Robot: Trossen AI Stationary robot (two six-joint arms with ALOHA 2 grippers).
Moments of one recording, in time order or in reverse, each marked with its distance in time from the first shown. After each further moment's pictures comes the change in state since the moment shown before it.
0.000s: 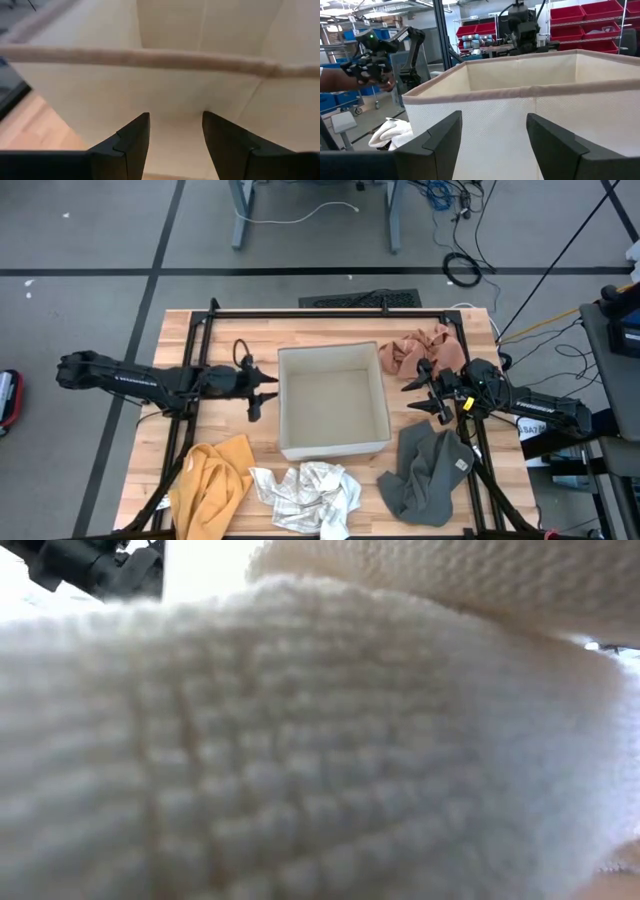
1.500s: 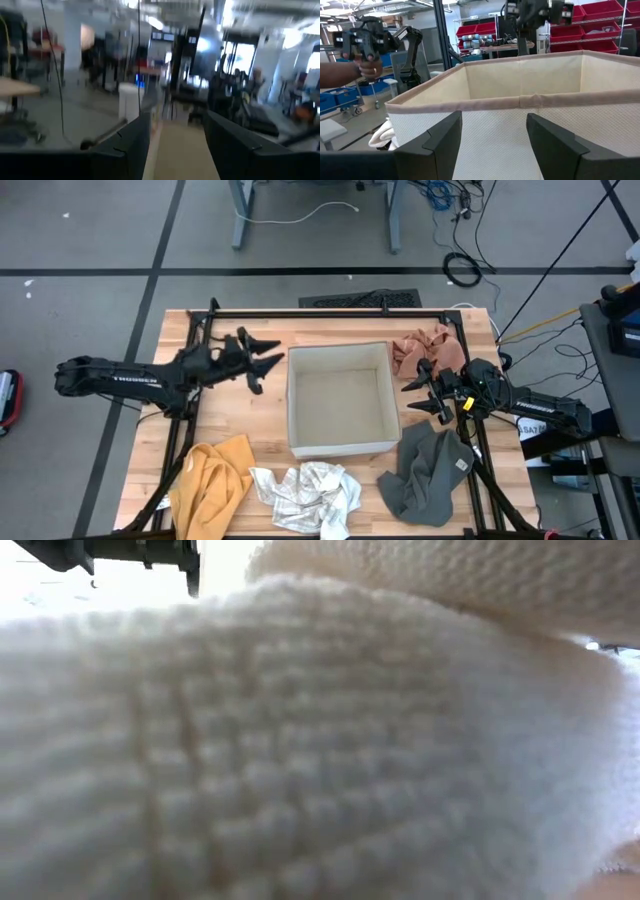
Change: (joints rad) left arm 0.126 0.001 0.049 0.503 0.017 -0.064; right arm 0.000 0.000 0.000 0.000 0.000 0.000
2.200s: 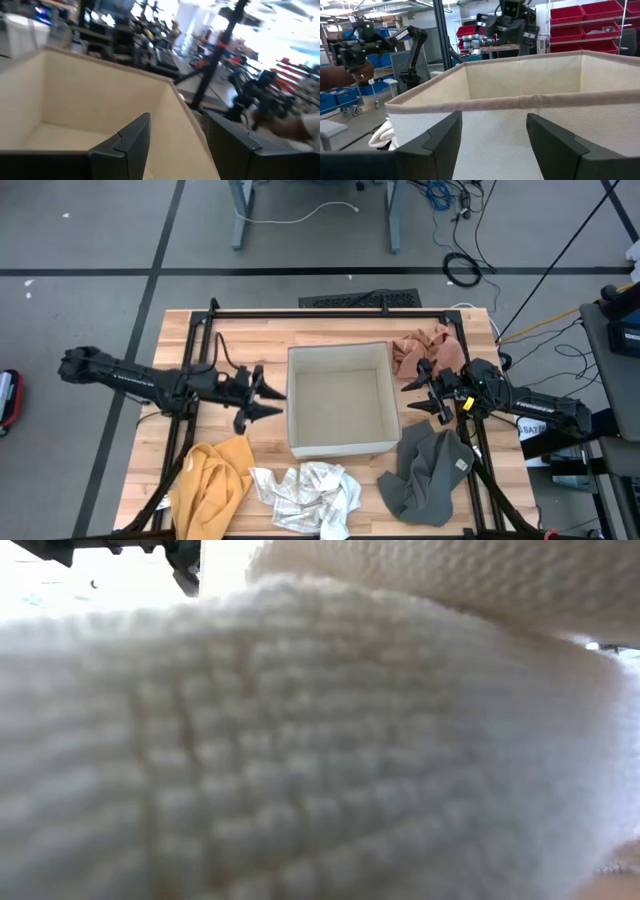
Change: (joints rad) left arm -0.249 0.000 0.000 -0.170 0.258 -0.200; right arm 0.000 0.000 0.000 0.000 0.000 0.000
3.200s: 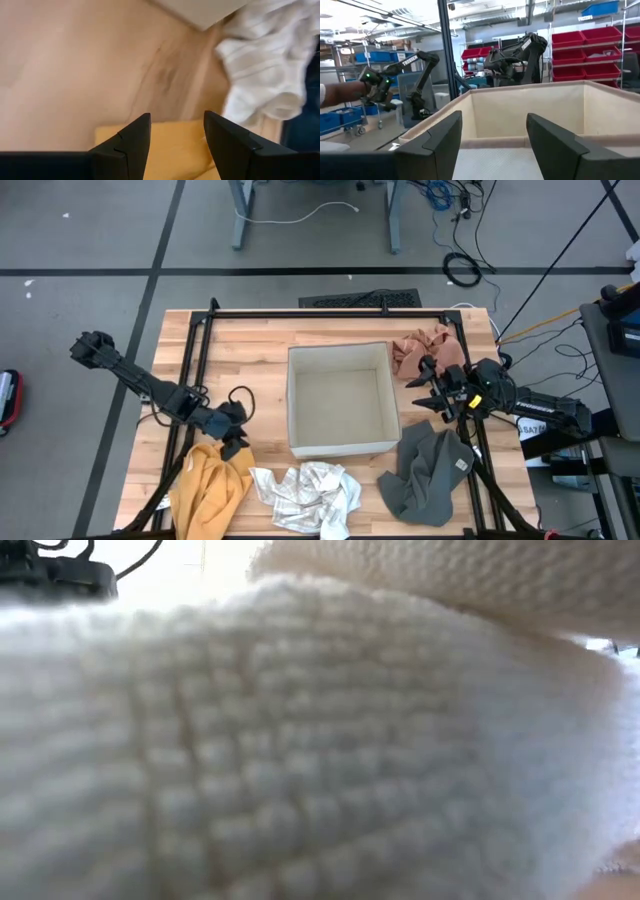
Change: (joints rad) left arm -0.339 0.000 0.000 -0.915 -0.123 -0.635; right arm 0.000 0.000 0.000 0.150 0.000 0.081
